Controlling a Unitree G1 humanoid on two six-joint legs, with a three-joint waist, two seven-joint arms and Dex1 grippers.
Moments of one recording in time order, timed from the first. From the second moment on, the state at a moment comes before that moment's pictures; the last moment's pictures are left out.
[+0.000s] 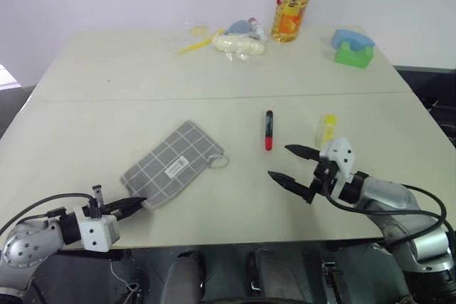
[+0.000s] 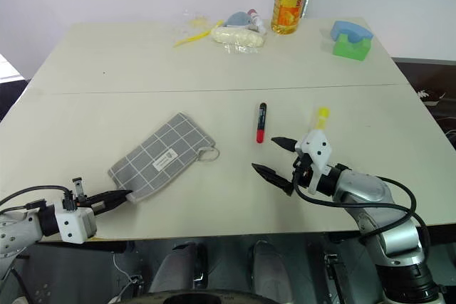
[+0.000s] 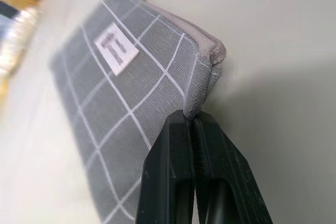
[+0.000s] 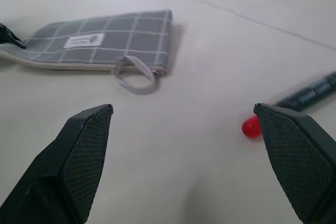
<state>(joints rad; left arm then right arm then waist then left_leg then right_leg) 0.22 0.82 0.17 0.17 0.01 -0.95 -0.81 -0.03 -0.61 -0.05 -0.43 0.51 0.44 0.76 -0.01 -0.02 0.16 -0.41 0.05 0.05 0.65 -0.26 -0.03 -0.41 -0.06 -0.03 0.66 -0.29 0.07</state>
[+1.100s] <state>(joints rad) 0.15 0.81 0.02 0.03 0.07 -0.83 -0.74 -0.39 -0.28 0.31 -0.14 0.17 0.73 0.46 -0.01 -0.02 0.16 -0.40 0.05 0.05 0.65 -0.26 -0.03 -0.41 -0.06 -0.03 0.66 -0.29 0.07</state>
